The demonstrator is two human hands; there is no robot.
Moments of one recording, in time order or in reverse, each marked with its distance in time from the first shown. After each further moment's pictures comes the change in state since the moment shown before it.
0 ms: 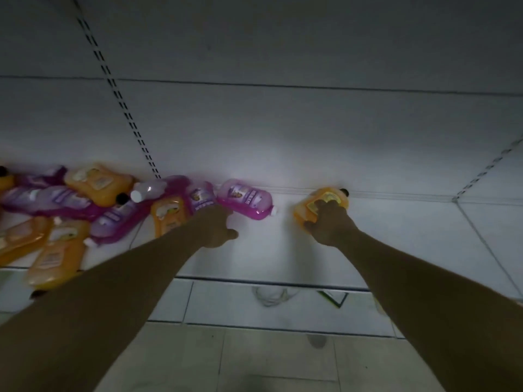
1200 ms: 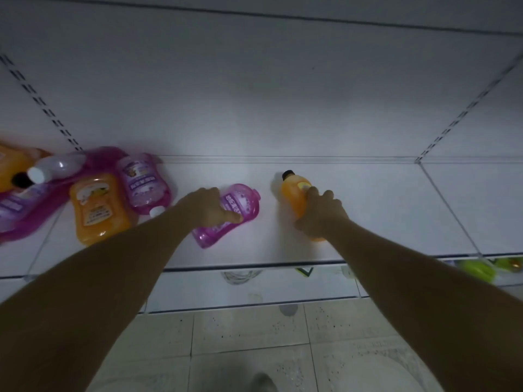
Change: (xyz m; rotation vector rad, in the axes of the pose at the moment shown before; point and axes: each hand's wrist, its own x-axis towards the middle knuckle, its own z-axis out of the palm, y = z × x) left_hand 0.079 0.052 0.065 -0.017 -0.077 0.094; right_hand 0.000 0.059 0.032 0.054 -0.038 0.268
